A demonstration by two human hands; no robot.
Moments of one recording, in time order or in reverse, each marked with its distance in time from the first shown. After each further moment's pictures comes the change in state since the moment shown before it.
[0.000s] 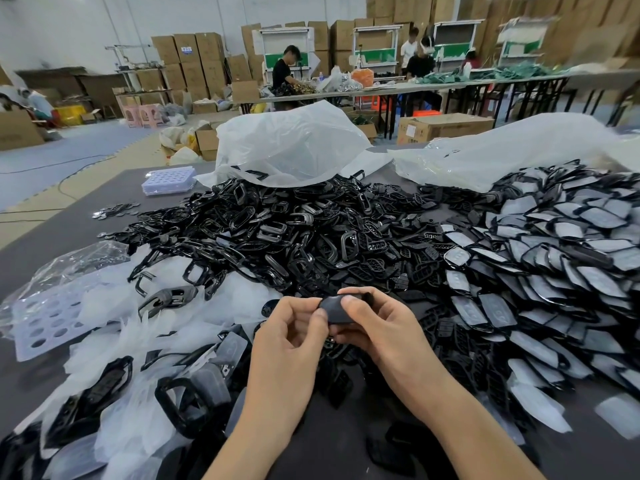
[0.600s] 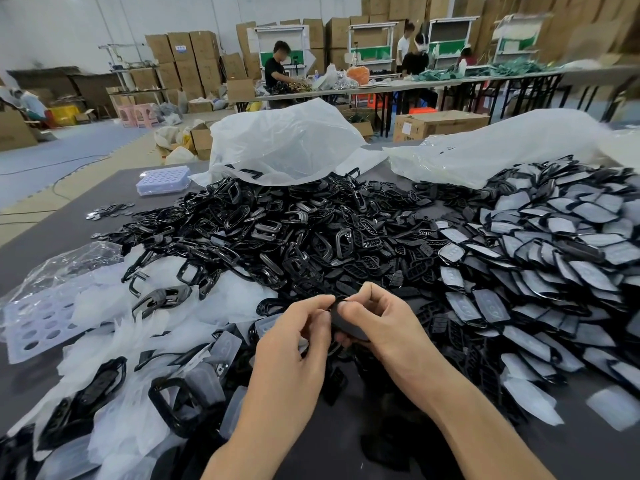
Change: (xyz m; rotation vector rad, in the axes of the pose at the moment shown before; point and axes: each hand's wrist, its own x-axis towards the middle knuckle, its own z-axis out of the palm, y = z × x) left_hand -0.009 0.002 -0.002 0.309 -0.098 0.241; right_hand 0.000 -0.006 -0.008 -0.141 -0.034 0.019
